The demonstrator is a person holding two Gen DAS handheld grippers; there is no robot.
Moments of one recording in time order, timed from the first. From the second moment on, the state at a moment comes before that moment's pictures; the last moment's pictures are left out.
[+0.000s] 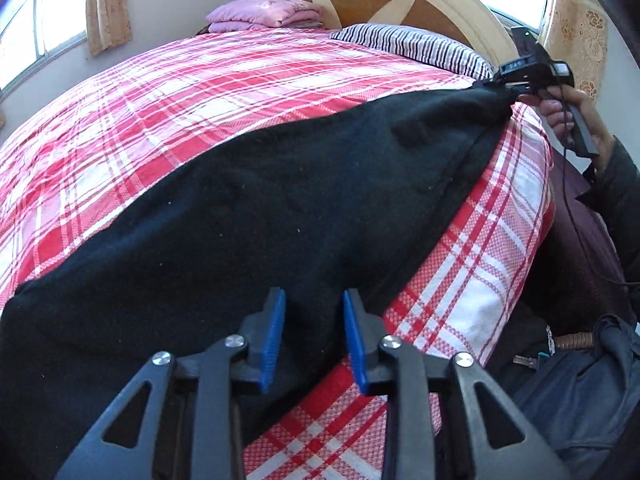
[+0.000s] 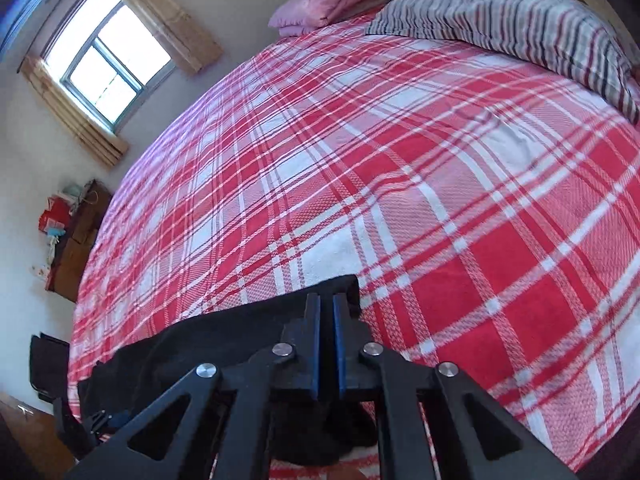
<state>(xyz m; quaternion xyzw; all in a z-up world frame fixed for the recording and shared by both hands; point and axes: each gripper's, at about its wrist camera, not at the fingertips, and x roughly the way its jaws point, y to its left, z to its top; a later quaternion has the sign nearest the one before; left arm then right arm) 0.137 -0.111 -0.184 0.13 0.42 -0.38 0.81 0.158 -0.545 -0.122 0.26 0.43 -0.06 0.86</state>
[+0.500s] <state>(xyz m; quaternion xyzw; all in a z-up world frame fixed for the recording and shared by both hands) 0.141 -0.094 -0.186 0.07 0.44 -0.40 0.80 0.162 -0.528 -0.107 0.14 0.41 -0.12 0.89</state>
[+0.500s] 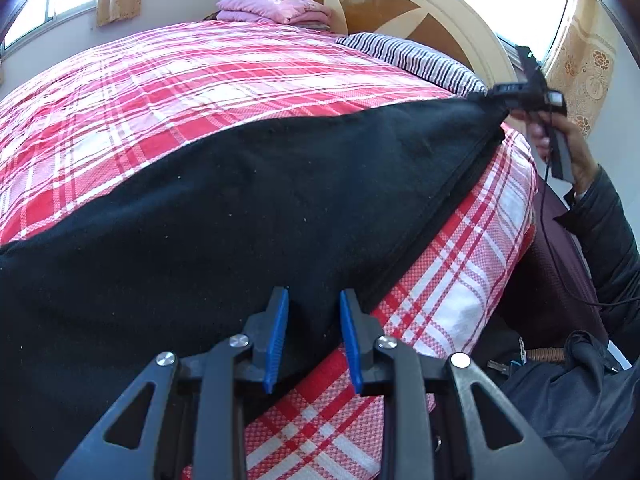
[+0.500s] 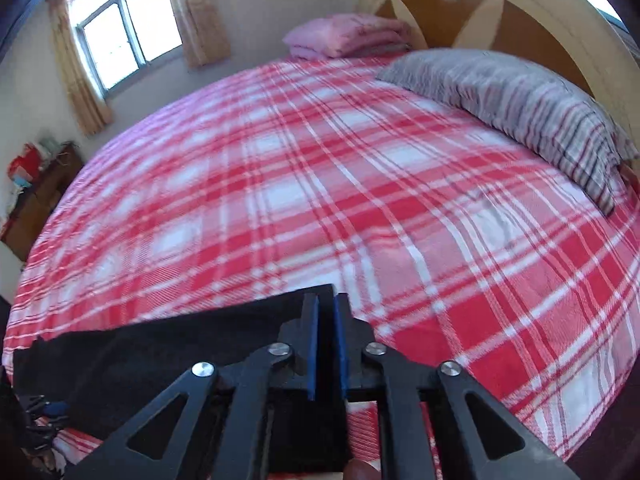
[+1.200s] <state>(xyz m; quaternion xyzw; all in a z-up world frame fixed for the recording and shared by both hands) 0.153 -0.110 -0.162 0.08 0.43 -0.39 0.81 0.185 -0.566 -0.137 0.27 0.45 -0.02 0.85</state>
